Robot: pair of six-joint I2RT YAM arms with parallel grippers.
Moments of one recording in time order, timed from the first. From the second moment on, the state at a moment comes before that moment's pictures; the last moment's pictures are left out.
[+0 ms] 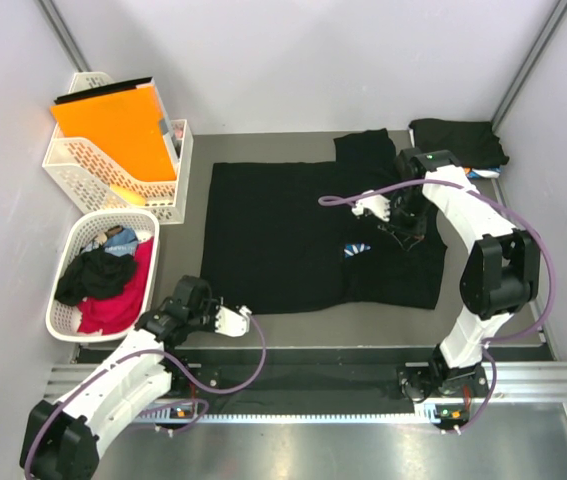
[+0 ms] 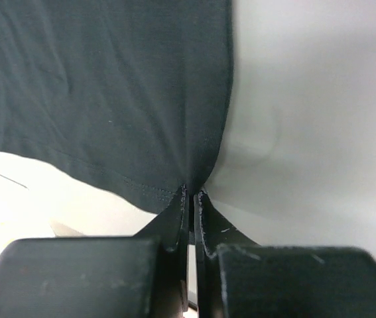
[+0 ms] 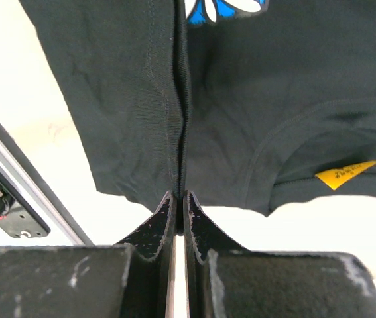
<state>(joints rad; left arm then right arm) -0.44 0.69 0.25 -0.52 0.04 1.26 0.24 1.74 1.53 -1.35 -0.19 -1.10</state>
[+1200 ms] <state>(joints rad) -0.30 1.14 0.81 -0.49 0.07 1.28 0.11 1.15 1.09 -0.85 0.14 -1.07</state>
